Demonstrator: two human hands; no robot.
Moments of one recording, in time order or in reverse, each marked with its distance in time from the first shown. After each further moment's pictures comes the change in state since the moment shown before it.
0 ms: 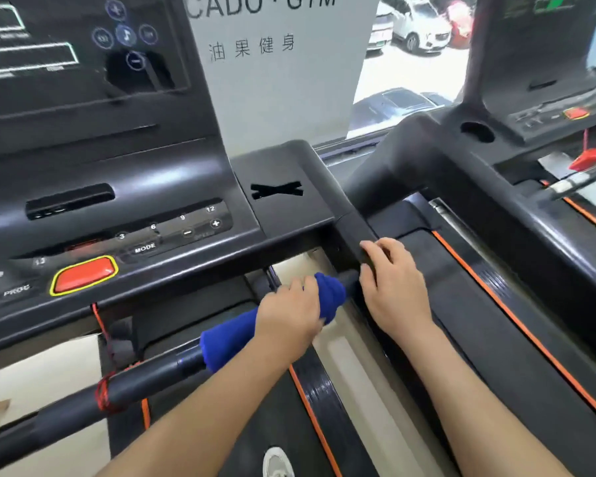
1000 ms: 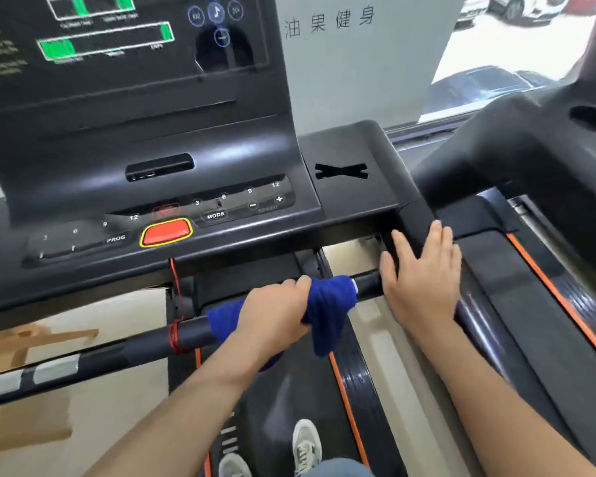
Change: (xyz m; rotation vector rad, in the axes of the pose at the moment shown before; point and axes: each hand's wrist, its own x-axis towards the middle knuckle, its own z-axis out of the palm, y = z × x) left_hand -0.057 -0.074 -0.002 -0.020 -0.017 -0.102; right_hand -0.004 -0.033 0.032 -0.152 0.040 -0.046
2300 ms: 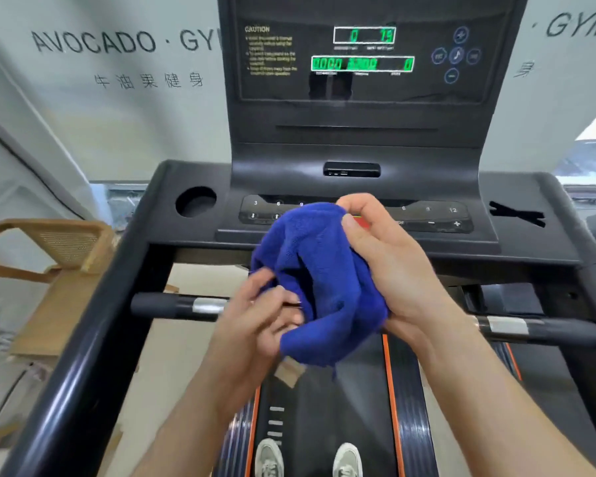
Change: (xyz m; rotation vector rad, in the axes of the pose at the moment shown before) left_hand -0.212 -0.152 -0.092 -2.170 0.468 -0.474; right_hand -0.071 -0.307 -0.129 1.574 -0.915 -0.084
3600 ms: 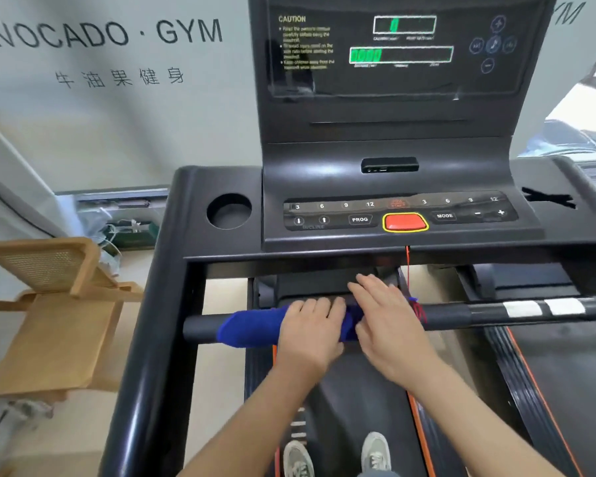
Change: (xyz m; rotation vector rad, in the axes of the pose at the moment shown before) left_hand 0.075 -0.033 -0.109 2.108 -0.249 0.565; right_hand 0.021 0.149 0.038 -1.558 0.092 0.037
